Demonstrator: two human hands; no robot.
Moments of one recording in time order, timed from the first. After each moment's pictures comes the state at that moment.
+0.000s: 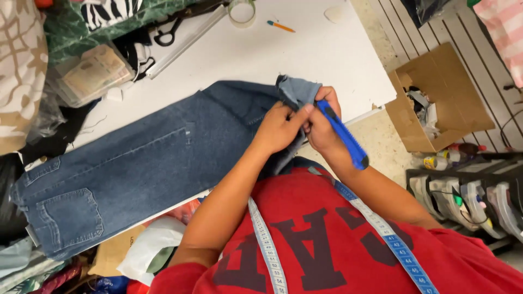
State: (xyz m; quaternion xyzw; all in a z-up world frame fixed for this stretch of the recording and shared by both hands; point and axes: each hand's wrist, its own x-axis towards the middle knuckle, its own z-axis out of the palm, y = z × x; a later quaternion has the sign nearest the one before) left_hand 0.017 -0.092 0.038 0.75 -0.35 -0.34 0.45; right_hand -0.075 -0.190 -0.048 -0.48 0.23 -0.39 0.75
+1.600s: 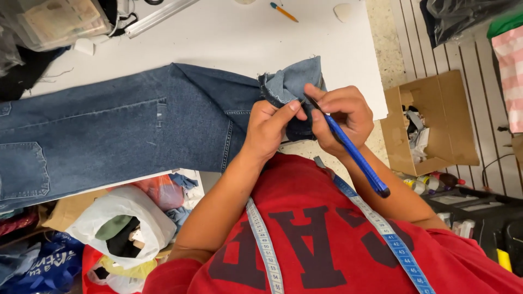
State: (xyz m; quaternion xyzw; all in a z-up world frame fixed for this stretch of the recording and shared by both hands) left_hand -0.031 -0.141 0.041 0.46 -0.18 -0.26 0.83; right_hand -0.109 -0.270 0.025 -0.69 -0.12 -0.46 0.54
